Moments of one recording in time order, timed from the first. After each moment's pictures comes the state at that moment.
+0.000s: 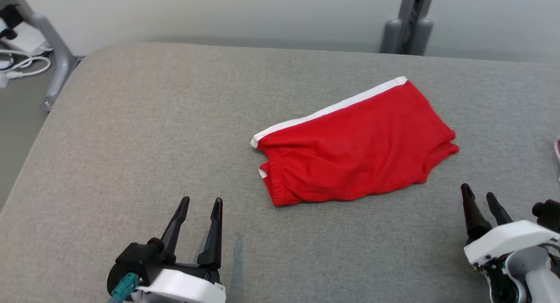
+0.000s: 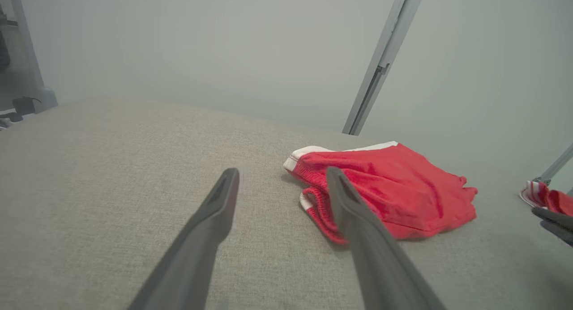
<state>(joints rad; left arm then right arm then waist) -0.02 0.05 -0.24 0.17 -0.37 -0.01 -0.26 -0.21 -0.10 -0.05 0.48 0.54 0.13 -0.06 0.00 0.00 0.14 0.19</state>
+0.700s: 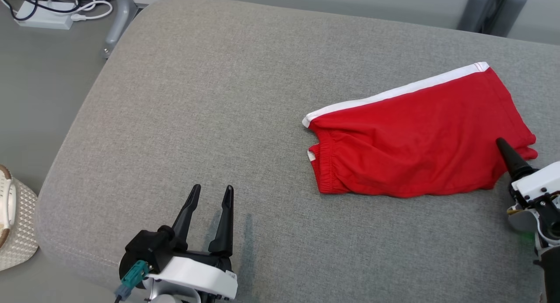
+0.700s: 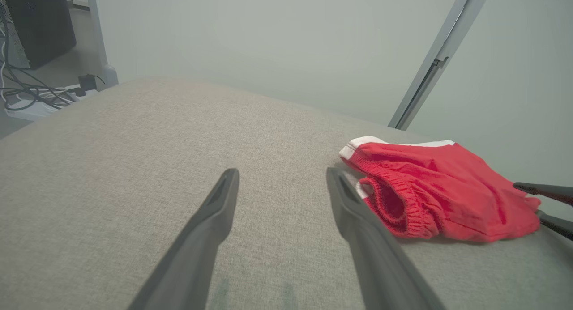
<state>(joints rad) -0.08 0.05 -0.30 0.17 -0.42 0.04 -0.26 -0.51 -0.15 -0.25 0.72 0.85 0.13 0.29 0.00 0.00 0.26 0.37</state>
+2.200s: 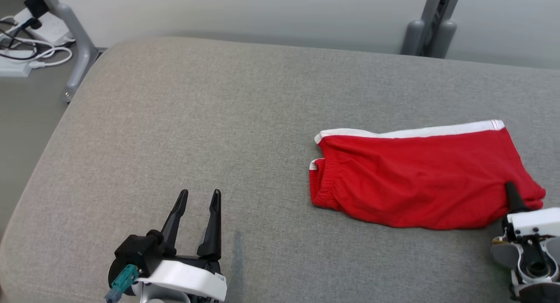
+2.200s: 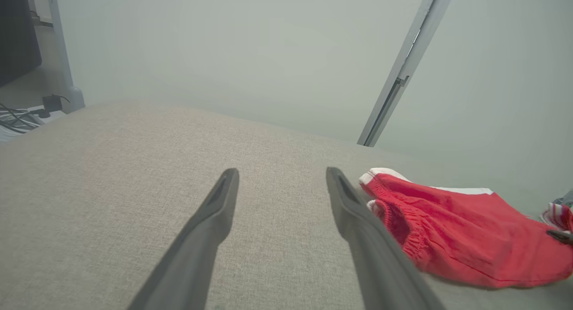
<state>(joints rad) -0.06 0.05 -0.26 0.19 -0.41 0.03 -0.26 -0.43 -0.05 -0.38 0.76 0.95 0.13 0.08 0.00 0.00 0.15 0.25</state>
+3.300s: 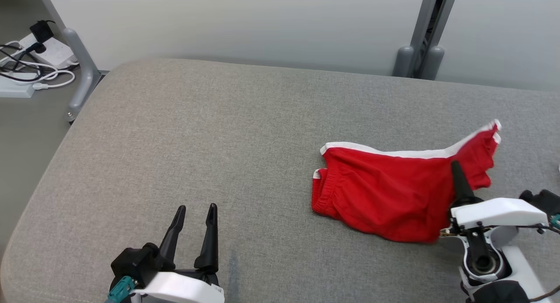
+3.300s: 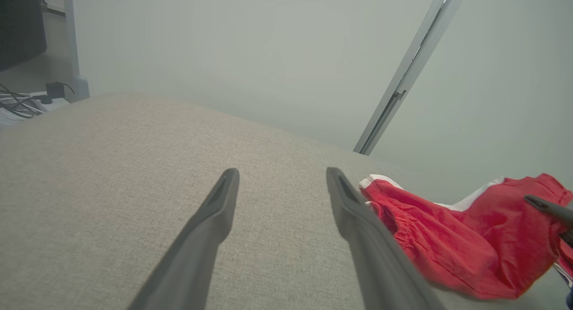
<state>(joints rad) -0.02 0.05 -0.25 0.20 -0.47 0.03 -0.26 -0.37 -0.05 0.02 0.62 1.13 0.13 -0.11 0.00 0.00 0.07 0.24</state>
